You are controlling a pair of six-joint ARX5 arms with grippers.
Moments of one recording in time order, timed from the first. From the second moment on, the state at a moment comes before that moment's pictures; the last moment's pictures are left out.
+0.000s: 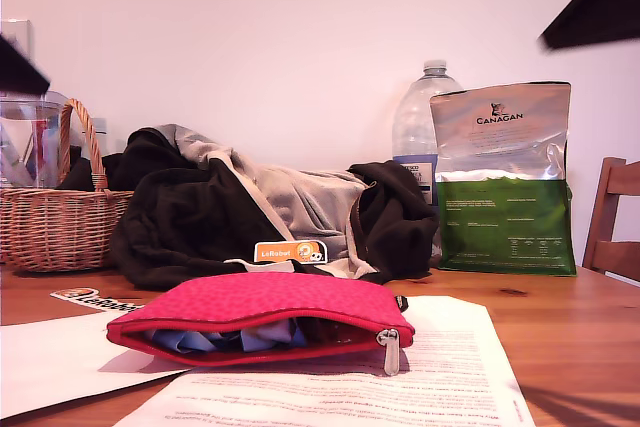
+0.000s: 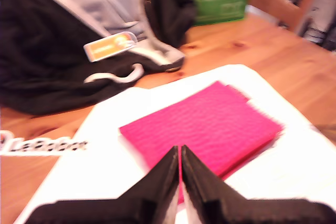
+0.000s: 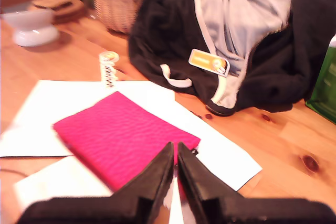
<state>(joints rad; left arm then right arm) -0.39 0.53 0.41 -0.26 0.28 0.00 0.49 0.50 0.42 -0.22 -0.18 -0.11</state>
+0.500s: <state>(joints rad) -0.41 0.48 0.41 -0.42 0.28 -0.03 0.51 0.40 0.42 -0.45 -0.17 -0.11</state>
